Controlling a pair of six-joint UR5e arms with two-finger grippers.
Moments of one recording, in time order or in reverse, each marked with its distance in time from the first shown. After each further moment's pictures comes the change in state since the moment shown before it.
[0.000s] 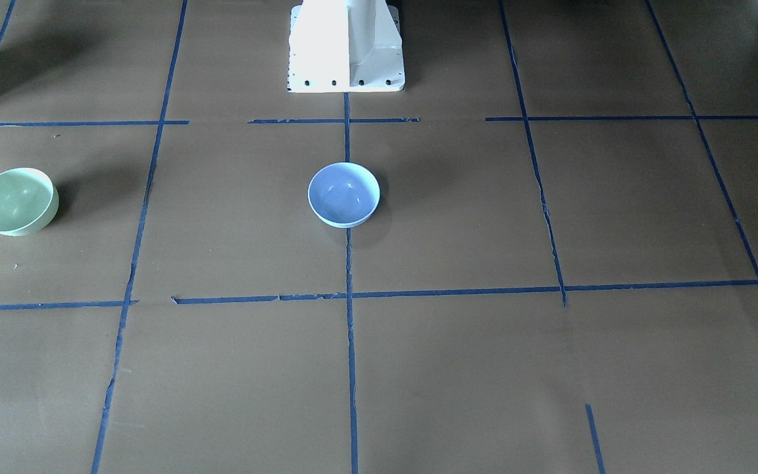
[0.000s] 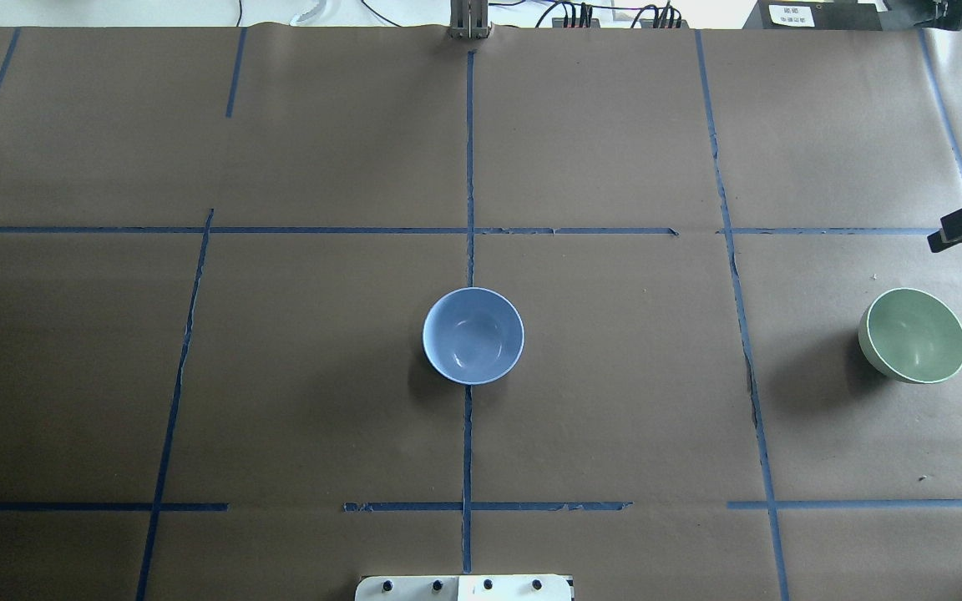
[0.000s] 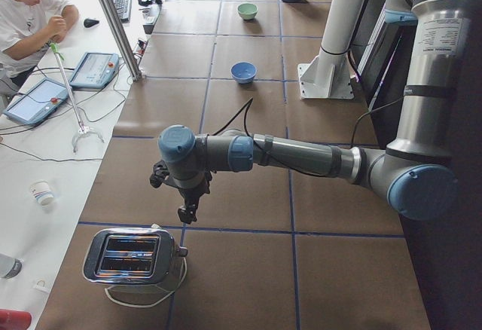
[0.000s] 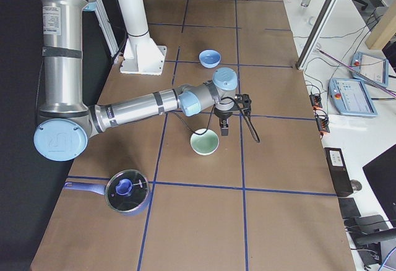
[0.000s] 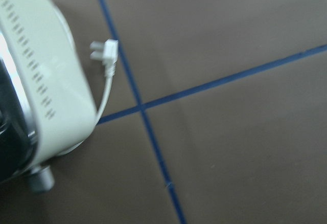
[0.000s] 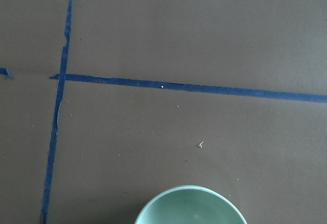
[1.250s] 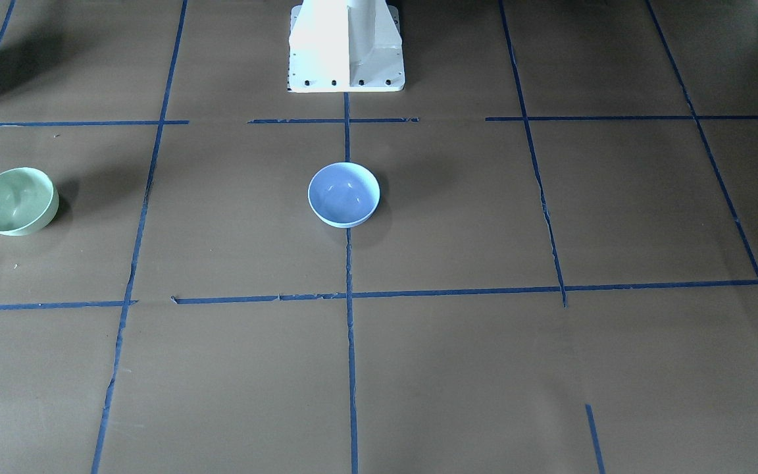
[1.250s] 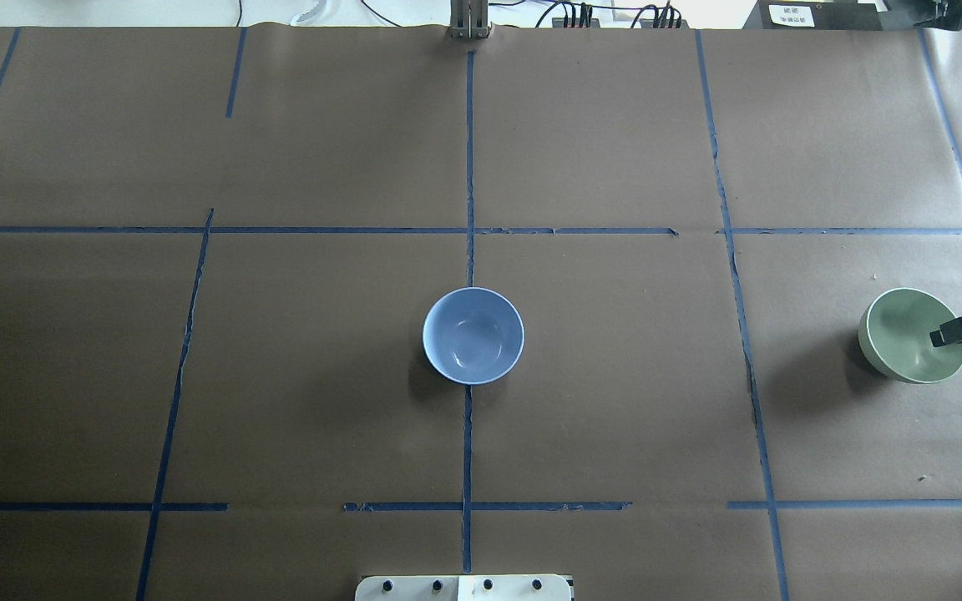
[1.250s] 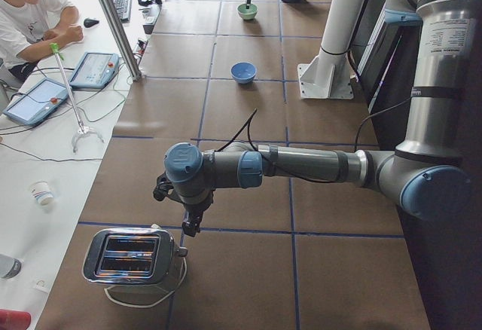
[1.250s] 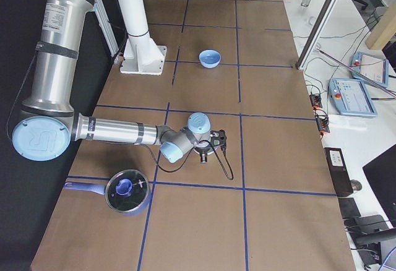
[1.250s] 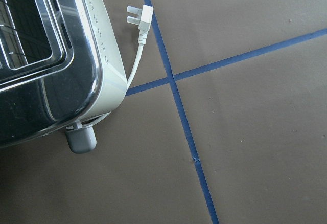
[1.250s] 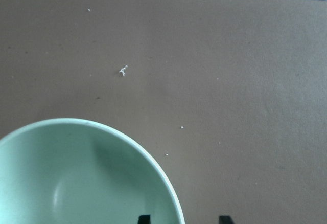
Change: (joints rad) left arm -0.015 0.013 0.004 -0.028 -0.015 0.013; right arm -0.159 -0.153 -0.280 0.541 -0.084 0.134
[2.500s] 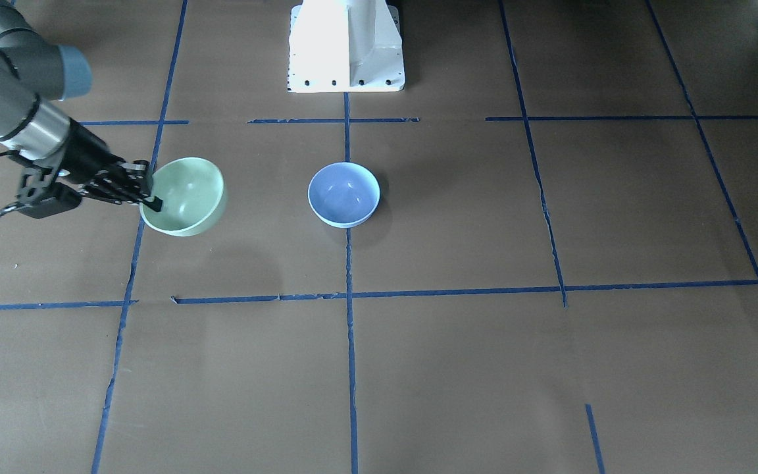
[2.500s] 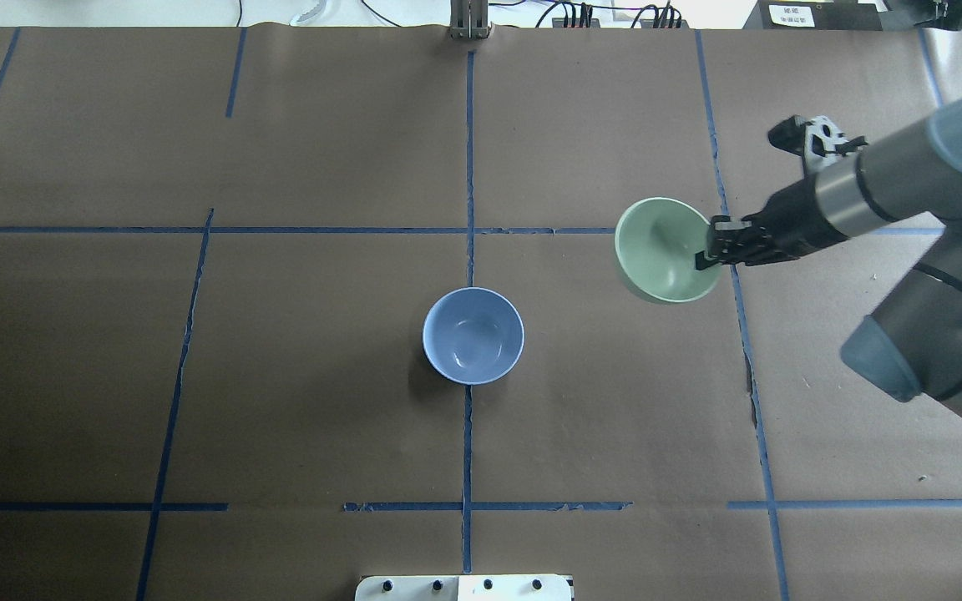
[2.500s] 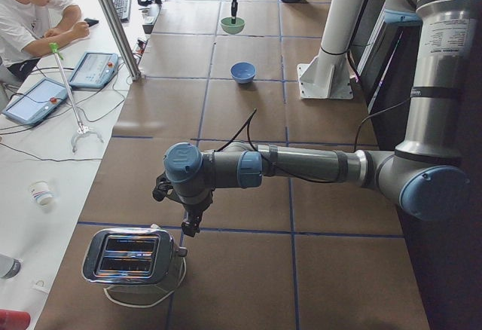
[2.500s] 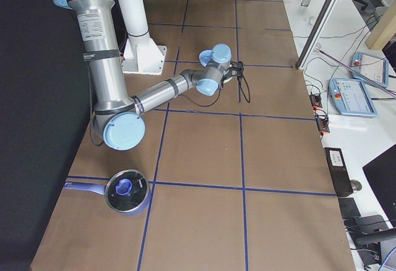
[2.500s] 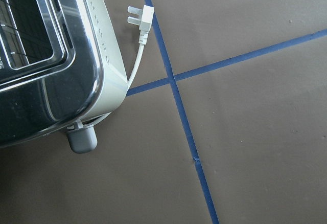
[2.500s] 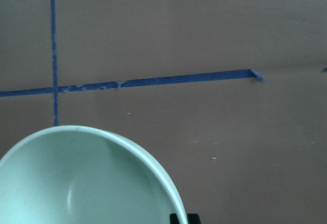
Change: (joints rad) left arm -0.001 -0.001 0.000 0.000 0.000 -0.006; right arm -0.202 0.502 0.194 -0.267 0.040 0.572
